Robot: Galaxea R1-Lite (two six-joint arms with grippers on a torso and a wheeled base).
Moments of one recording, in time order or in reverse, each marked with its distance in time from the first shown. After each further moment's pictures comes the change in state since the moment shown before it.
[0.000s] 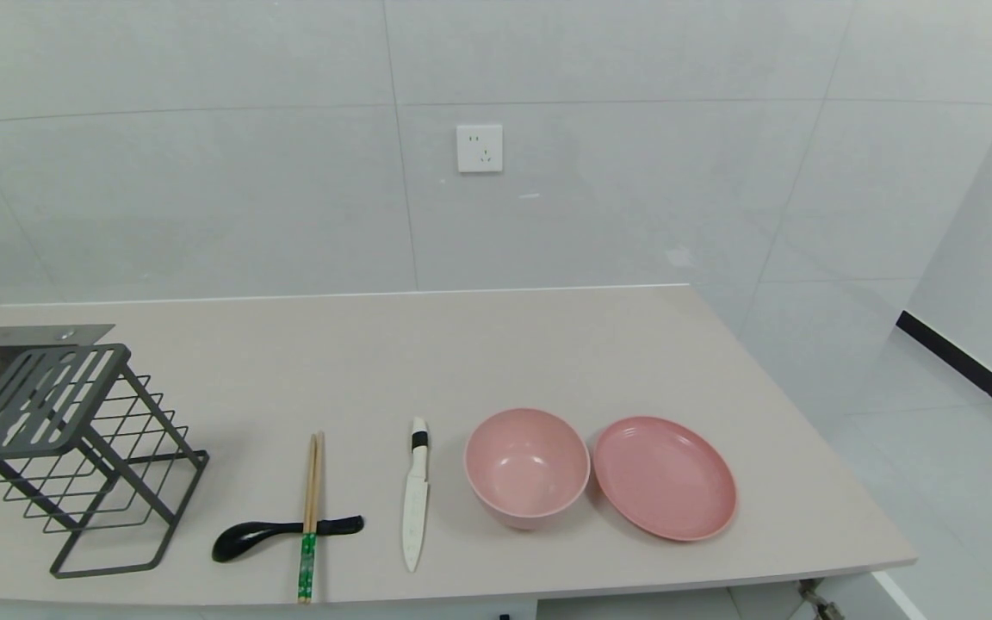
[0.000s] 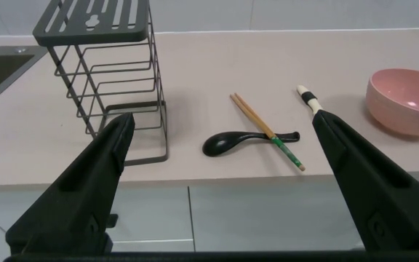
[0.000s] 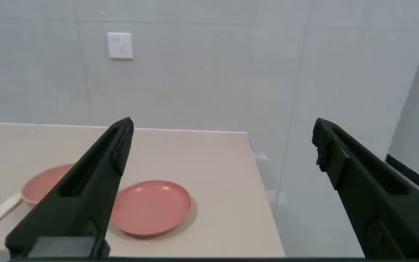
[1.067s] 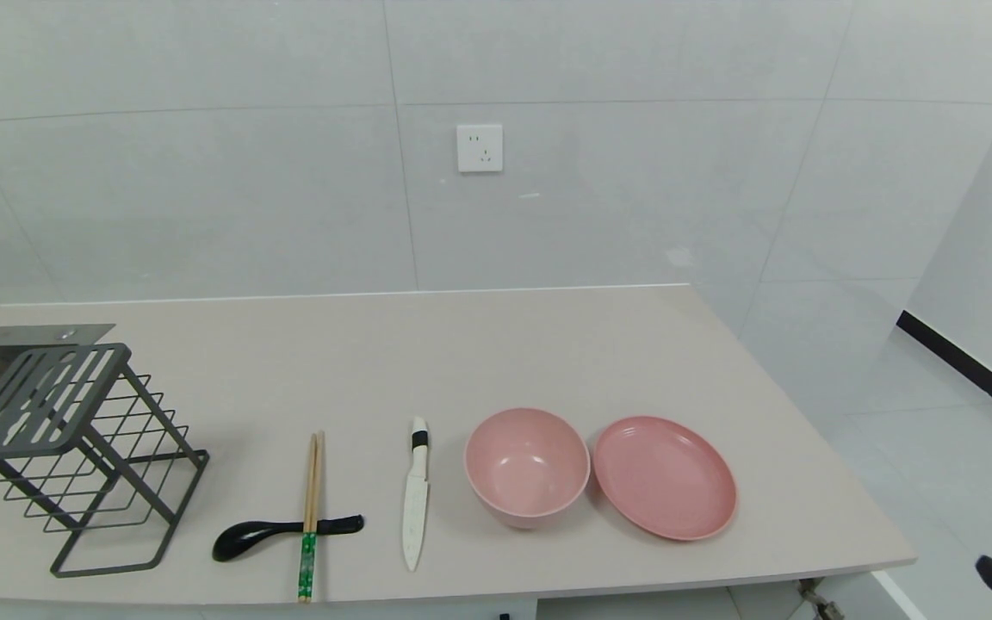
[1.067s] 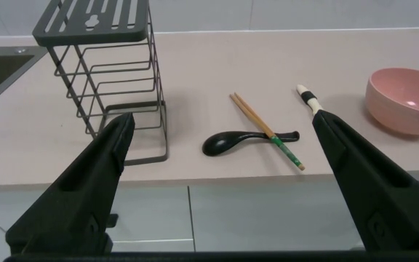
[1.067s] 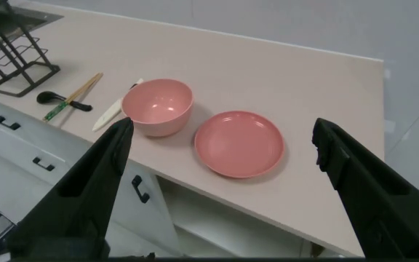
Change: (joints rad) left arm 0.000 0.000 0.000 0.000 0.000 0.001; right arm 0.171 0.603 -0.084 -0.087 0.224 -0.006
